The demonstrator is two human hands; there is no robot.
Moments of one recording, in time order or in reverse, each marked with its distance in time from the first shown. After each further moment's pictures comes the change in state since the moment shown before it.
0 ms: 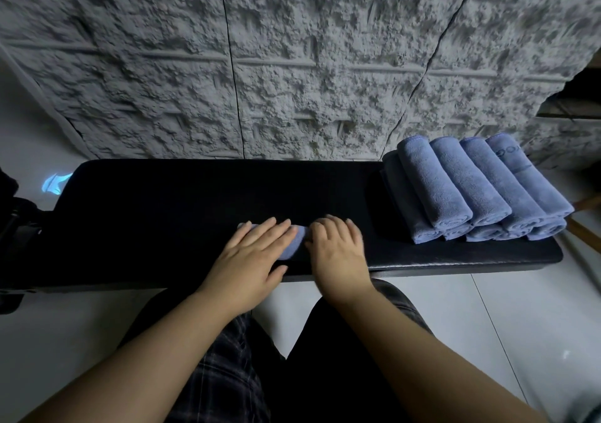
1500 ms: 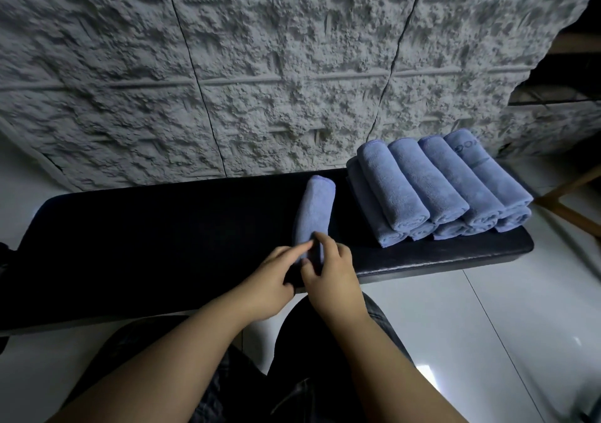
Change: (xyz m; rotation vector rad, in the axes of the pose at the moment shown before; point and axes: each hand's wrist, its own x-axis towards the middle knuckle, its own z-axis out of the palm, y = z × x) left_hand 0.052 0.065 0.019 -0.800 -0.277 -0.187; right_hand -0.021 0.033 -0.030 0.728 -0.158 0.530
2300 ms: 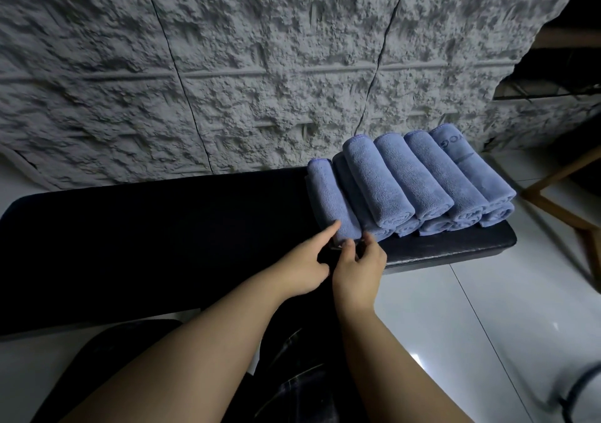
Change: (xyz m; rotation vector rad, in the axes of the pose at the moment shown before) left_hand 0.055 0.041 0.038 -0.128 -0.101 0.001; right_hand 0.023 0.029 -0.018 0.339 0.486 0.303
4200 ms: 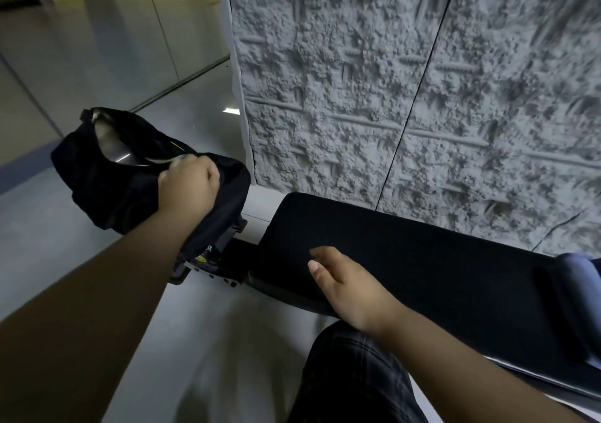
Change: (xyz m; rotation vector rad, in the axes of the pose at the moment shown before) left_hand -0.337 -0.133 -0.382 0.793 1.340 -0.401; right_hand -0.239 -0.151 0.174 -0.455 -1.283 -0.632
